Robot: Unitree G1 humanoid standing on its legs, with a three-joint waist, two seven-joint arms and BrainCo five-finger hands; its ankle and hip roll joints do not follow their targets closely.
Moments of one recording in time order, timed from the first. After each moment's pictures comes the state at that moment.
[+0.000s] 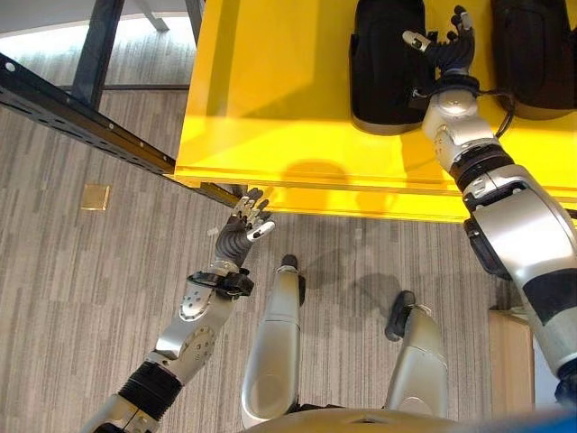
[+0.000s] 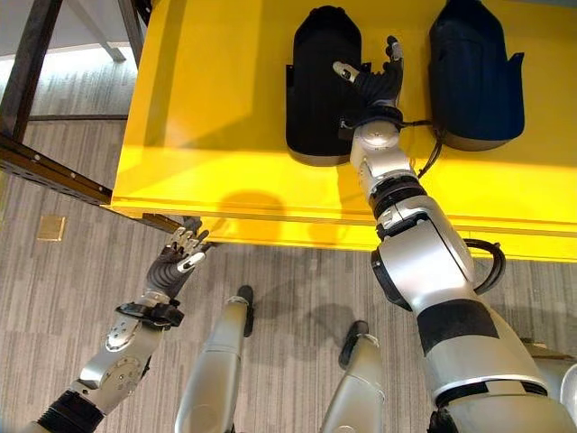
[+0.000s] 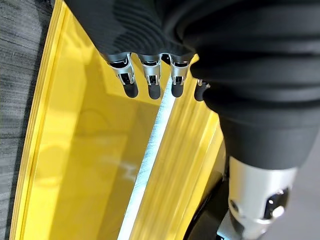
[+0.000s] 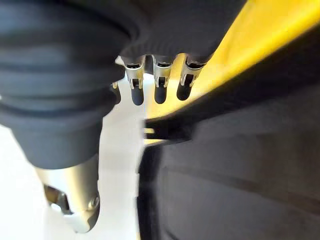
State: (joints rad) left arm -0.06 0.57 -0.38 0.01 -0.87 -0.30 0.09; right arm -1.42 -0.41 0.48 1.15 0.60 -0.19 -0.44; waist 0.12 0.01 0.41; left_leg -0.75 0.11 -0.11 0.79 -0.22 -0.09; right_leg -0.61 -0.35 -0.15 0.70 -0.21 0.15
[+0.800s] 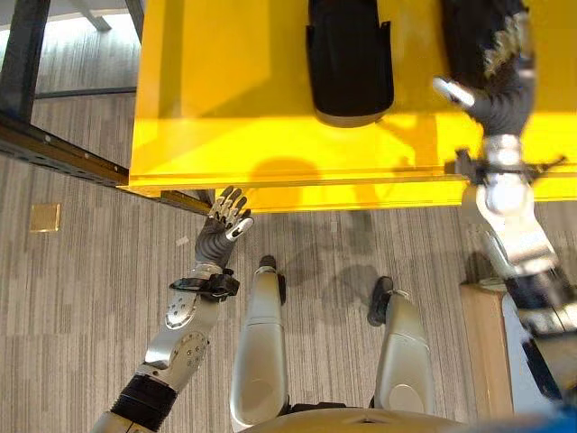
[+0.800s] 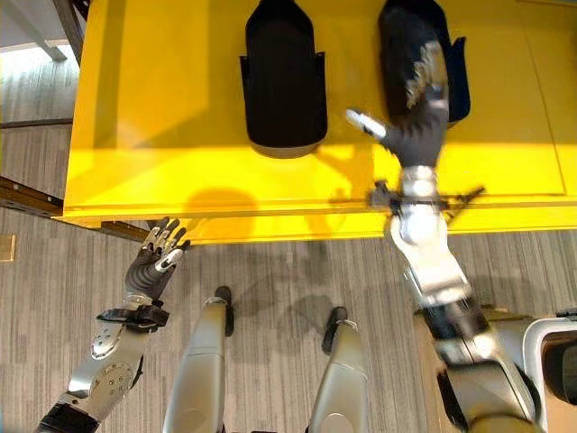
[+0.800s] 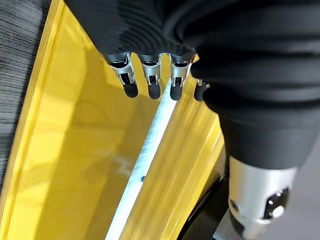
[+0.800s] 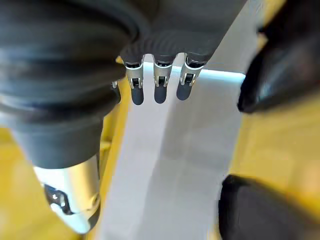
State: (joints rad) left arm 0.05 0.50 -0.22 -0.04 -0.83 -0.30 0.09; right arm -0.36 -0.65 0.13 -0.22 0.11 -0.28 -0.43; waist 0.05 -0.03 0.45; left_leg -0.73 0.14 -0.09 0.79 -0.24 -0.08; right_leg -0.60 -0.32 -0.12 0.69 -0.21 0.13
